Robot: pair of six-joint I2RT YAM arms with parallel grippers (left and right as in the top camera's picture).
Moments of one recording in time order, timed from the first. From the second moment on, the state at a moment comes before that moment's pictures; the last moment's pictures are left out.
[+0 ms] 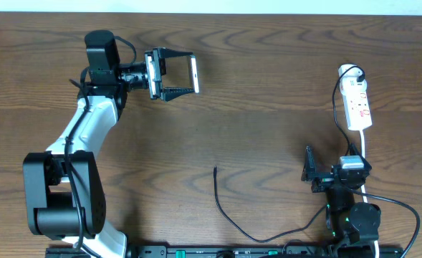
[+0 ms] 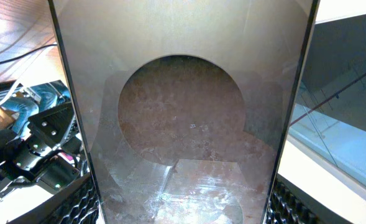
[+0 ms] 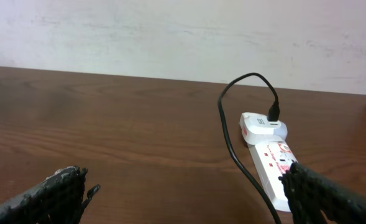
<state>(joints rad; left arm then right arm) 0.00 1.78 1.16 0.23 1.44 -2.09 0.09 0.01 0.01 -0.07 0.03 -0.04</state>
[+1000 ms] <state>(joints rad) 0.00 1.78 1.16 0.28 1.44 -2.05 0.09 0.01 0.01 0.12 -0.07 0.00</state>
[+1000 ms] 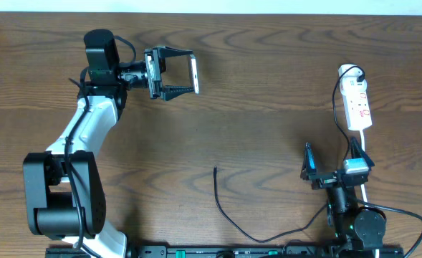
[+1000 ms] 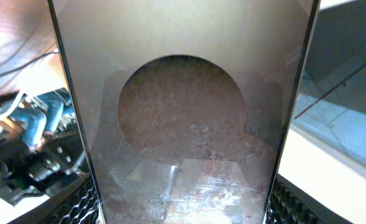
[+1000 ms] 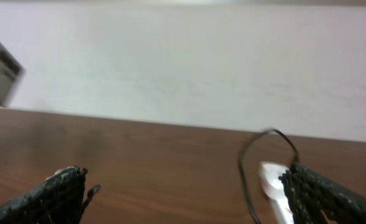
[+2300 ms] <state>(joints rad) -0.17 1.78 1.16 0.17 0.88 -1.58 0.21 1.39 0.99 -0.06 -0.89 -0.02</state>
